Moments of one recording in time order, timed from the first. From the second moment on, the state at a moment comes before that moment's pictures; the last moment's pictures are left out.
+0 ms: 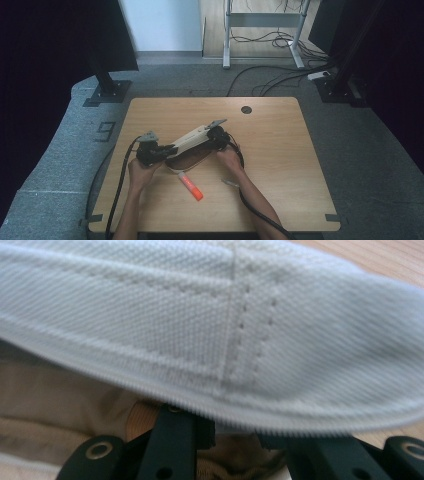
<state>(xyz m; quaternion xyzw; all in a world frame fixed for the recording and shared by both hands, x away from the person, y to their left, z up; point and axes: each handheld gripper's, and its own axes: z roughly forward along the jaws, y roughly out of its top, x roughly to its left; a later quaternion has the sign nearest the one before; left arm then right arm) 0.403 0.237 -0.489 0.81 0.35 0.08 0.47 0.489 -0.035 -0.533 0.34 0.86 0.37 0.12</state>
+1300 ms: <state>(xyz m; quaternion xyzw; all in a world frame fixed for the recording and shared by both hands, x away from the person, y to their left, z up) 0.404 0.236 -0.490 0.81 0.35 0.08 0.46 0.452 -0.077 -0.502 0.32 0.86 0.39 0.10</state>
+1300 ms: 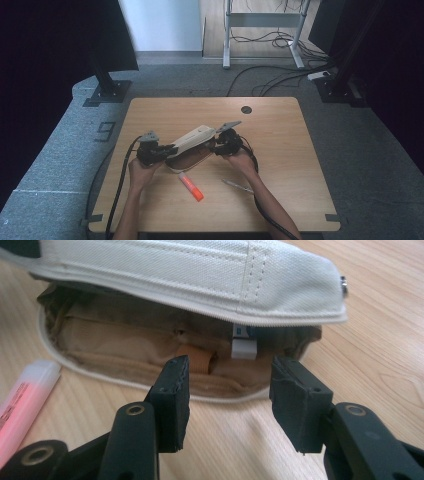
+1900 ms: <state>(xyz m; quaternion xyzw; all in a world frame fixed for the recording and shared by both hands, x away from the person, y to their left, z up) 0.403 0.234 -0.488 0.81 0.35 0.09 0.46 0.416 -0.120 -0.491 0.33 0.85 0.40 0.10</state>
